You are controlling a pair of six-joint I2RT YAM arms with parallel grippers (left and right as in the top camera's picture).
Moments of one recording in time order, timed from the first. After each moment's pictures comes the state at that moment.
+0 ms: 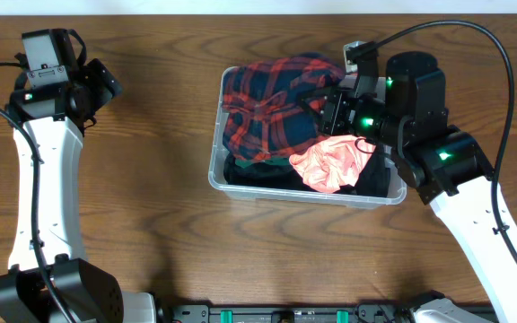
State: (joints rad) left arm 0.21 1.58 1.48 -0.84 -0.17 -0.46; right arm 0.38 1.32 1.28 -0.49 -0.50 0.60
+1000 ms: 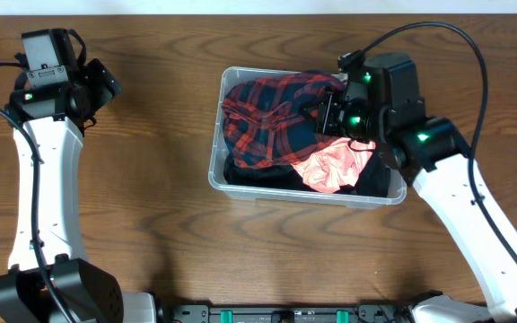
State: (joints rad) left arm 0.21 1.58 1.48 -0.84 -0.17 -0.46; right arm 0.38 1.44 1.29 -0.58 -0.41 0.60
